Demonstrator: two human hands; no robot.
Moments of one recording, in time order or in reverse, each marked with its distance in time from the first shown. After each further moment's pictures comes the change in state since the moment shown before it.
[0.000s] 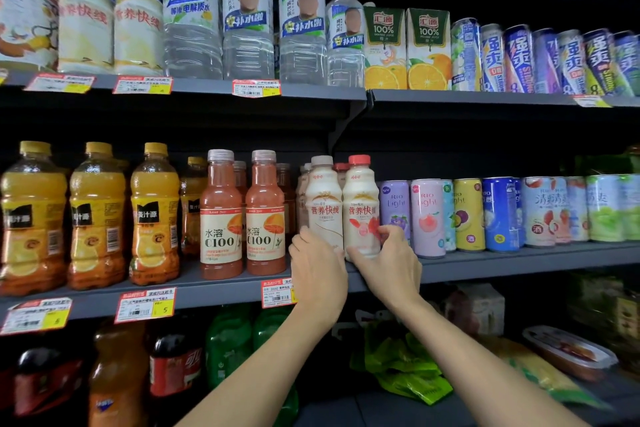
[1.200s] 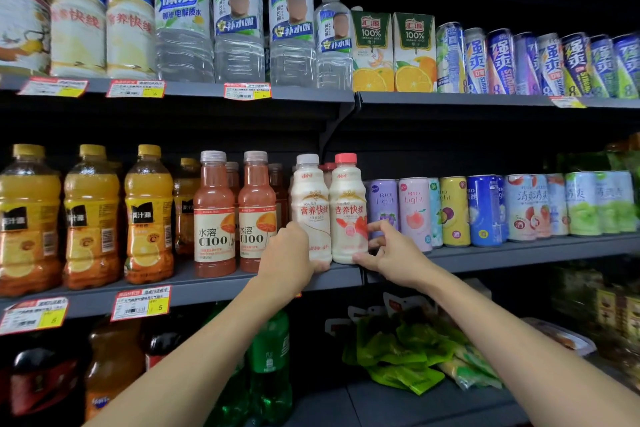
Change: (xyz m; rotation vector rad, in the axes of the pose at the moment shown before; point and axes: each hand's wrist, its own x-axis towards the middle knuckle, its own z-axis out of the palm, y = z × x) left_hand 0.021 -0.022 -0.052 0.015 -0.306 0.115; right_hand 0.028 0.021 -0.046 0.187 -0.578 -0.091
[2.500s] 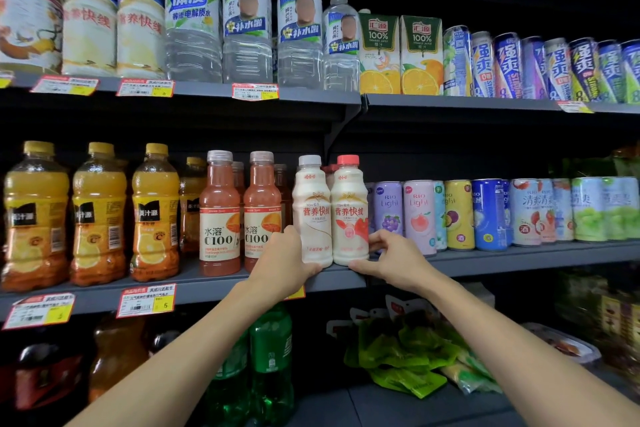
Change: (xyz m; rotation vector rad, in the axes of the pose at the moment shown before) left_hand -0.001 -0.023 -0.005 -0.145 -0.041 0.064; right_hand -0.001 -0.001 0.006 0.011 0.037 -0.014
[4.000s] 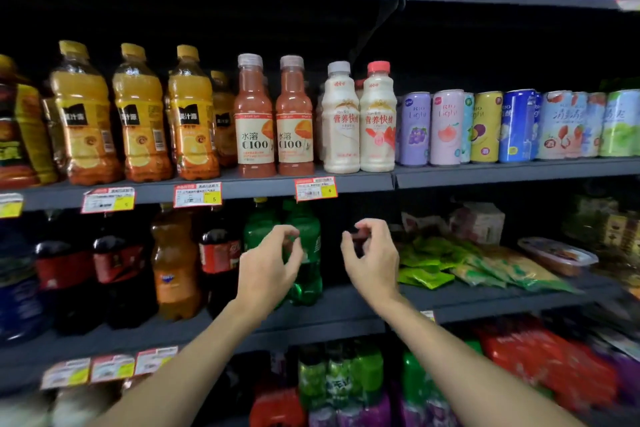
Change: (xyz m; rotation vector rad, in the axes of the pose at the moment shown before) left_hand -0.139 -0.116 0.065 -0.063 0.402 0.157; right_hand -0.120 0.009 0.177 0.051 0.614 -0.194
